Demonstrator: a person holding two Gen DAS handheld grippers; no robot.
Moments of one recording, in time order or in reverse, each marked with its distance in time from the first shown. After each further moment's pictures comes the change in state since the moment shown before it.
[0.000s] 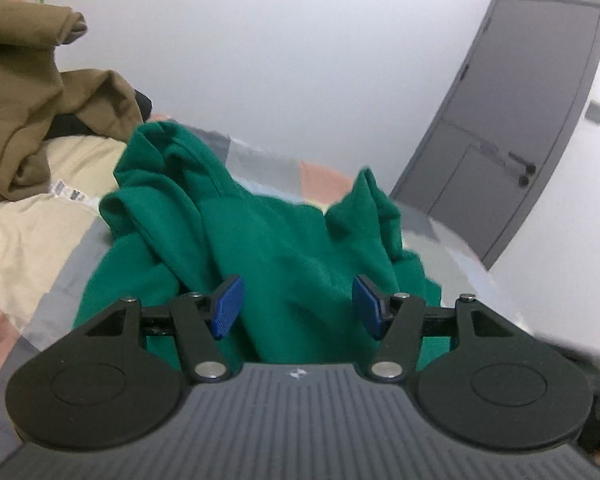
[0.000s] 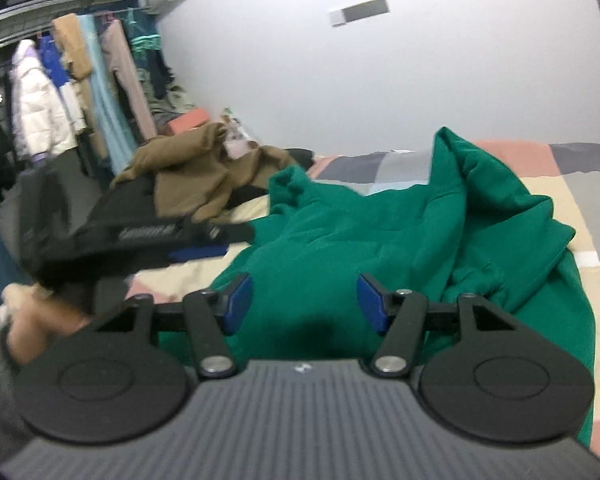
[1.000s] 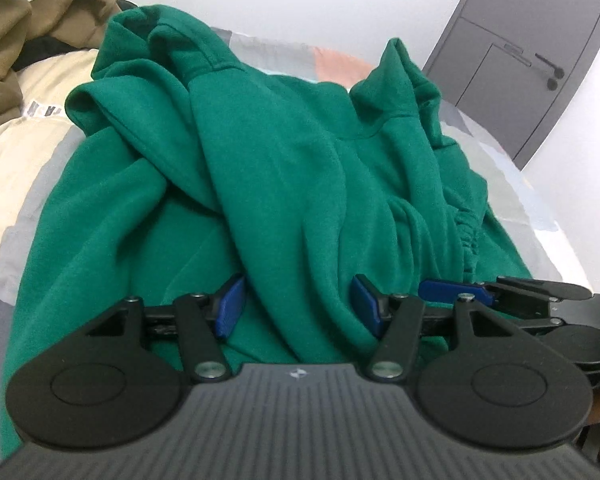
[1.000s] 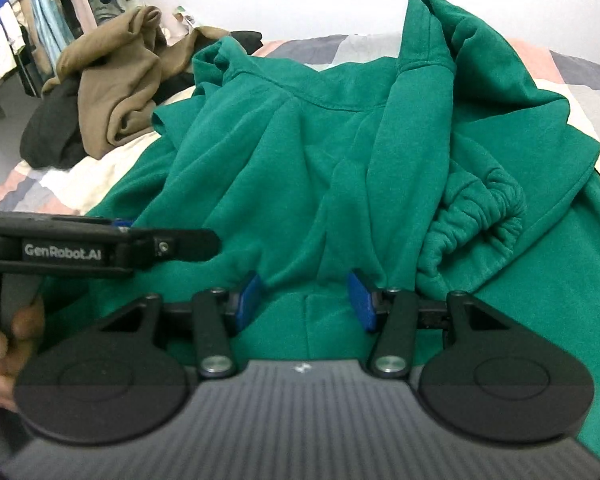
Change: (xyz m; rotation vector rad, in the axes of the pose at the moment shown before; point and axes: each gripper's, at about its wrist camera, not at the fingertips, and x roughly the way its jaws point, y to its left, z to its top) left arm 0.074 0.010 -0.029 0.050 0.292 0.054; right arm 0.093 -0.040 -0.040 -0.003 0.323 -0.109
